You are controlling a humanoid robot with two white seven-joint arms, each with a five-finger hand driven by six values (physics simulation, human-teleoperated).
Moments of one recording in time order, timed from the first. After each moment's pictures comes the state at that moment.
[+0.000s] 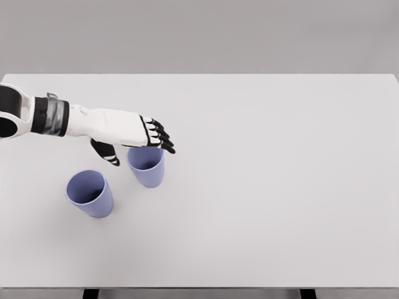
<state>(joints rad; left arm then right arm) -1.03 0.84 -1.12 -1.54 -0.16 -0.61 -0.61 0.00 0.00 -0.20 0.05 -0.06 -0.07 0.09</state>
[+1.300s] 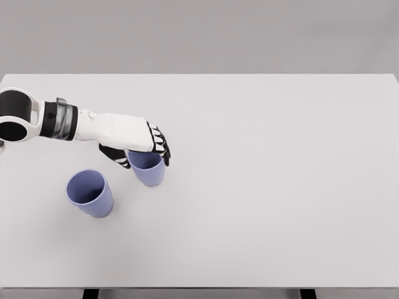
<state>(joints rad) -1.01 0.82 -1.12 -1.55 -0.18 -0.61 -0.61 0.00 0.00 -0.20 0.05 -0.06 -0.07 0.09</state>
